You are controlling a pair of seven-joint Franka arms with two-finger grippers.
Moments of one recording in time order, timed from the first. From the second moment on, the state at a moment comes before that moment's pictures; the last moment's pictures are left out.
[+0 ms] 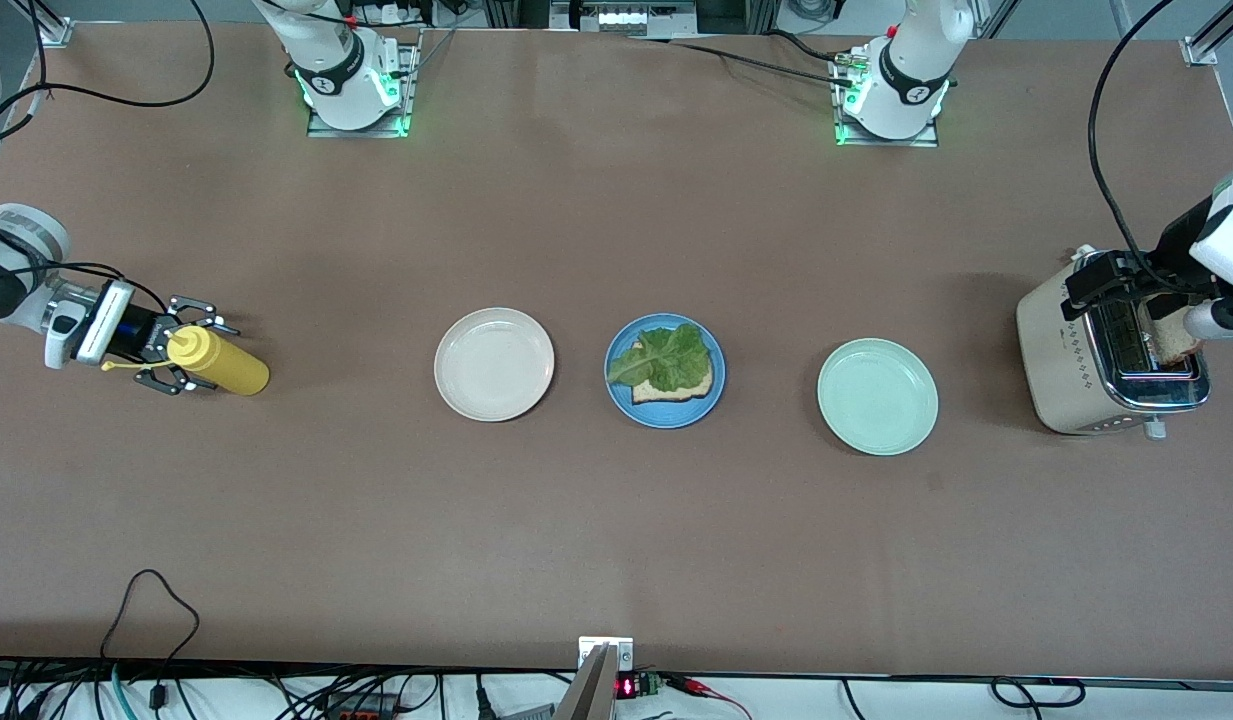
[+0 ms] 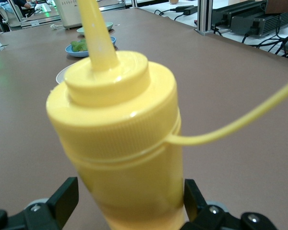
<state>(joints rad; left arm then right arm) 0.07 0.08 -0.05 -1.59 -0.02 1.74 -0.02 -0.78 0.67 0.27 -1.89 0.88 1.94 -2.33</state>
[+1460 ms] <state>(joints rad) 0.07 0.08 -0.04 -1.60 -0.02 1.74 -0.02 -0.65 0.45 0.32 -1.86 0.79 2.02 -1.96</state>
